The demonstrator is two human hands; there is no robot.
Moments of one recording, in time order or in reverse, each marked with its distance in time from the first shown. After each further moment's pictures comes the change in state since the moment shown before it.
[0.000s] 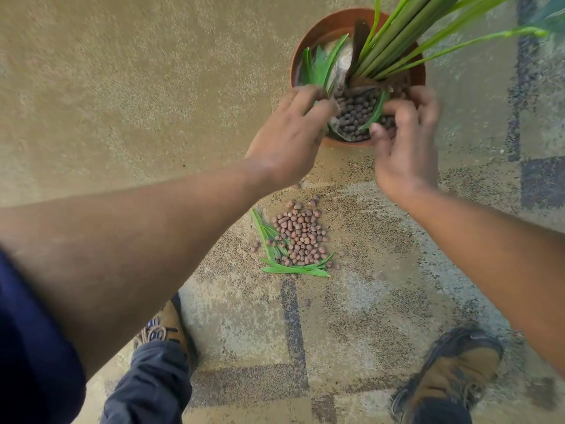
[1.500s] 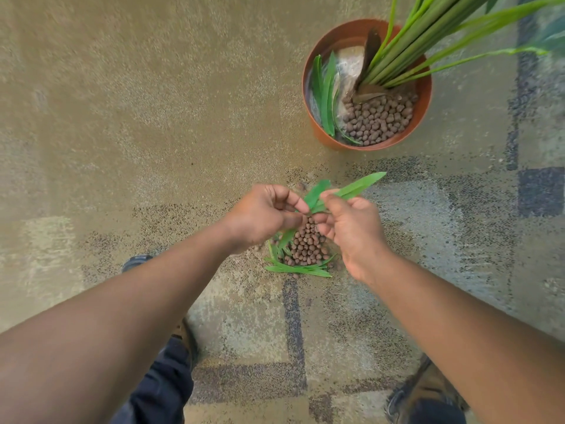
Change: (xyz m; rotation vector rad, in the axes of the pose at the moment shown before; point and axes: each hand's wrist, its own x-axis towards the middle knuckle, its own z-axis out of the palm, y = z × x) left_hand -0.100 -0.012 0.007 -1.030 -0.379 -0.716; right_hand -0.096 -0.062 0.018 0.839 -0.379 0.870
